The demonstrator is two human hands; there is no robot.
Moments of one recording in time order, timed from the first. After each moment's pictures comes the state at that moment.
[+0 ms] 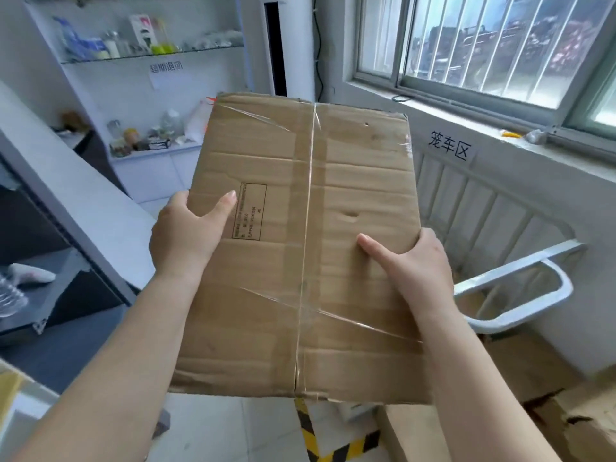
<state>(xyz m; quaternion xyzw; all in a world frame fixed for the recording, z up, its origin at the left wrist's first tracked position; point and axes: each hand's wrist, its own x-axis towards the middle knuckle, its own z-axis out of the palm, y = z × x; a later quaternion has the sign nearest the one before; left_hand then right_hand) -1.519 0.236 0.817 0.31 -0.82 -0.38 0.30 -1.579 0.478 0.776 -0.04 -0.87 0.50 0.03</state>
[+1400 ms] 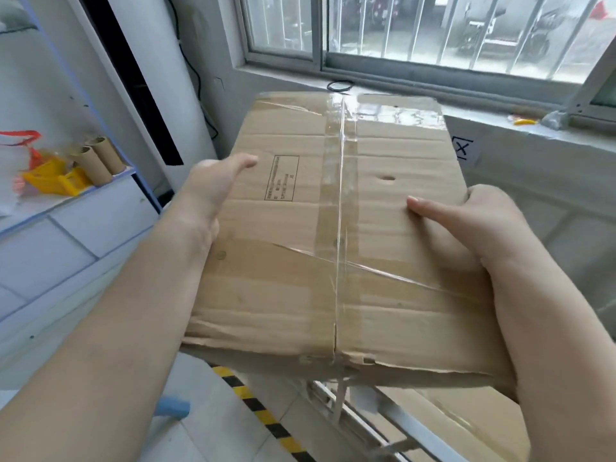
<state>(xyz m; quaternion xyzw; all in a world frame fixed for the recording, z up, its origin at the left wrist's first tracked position) -2.141 -0.023 0.824 0.08 -0.76 -0.64 -0.01 -2.057 0.231 0.804 -0.27 -0.87 0.40 0.05</state>
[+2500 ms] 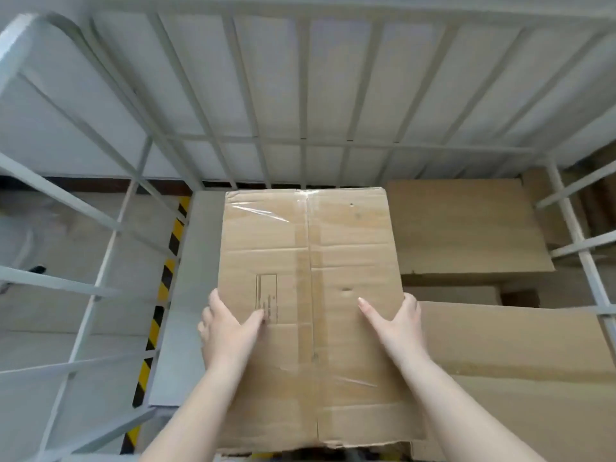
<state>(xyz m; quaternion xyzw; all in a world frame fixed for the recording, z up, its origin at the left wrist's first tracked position) -2.467 0.043 0.385 -0.01 -0.91 -0.28 -0.30 -2.299 0.193 0.378 -0.65 -0.63 0.42 -0.01</state>
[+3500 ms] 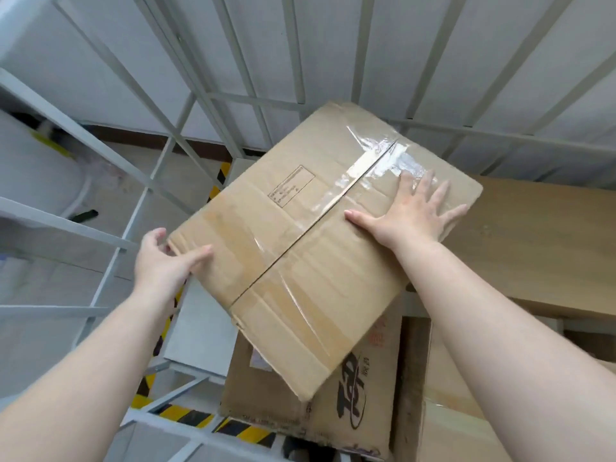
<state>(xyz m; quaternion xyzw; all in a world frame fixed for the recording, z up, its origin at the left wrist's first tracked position) -2.560 0.024 0.369 0.12 -0.88 -0.42 -0.21 -2.424 0.304 0.355 -0.48 -0.85 0.16 -0.13</state>
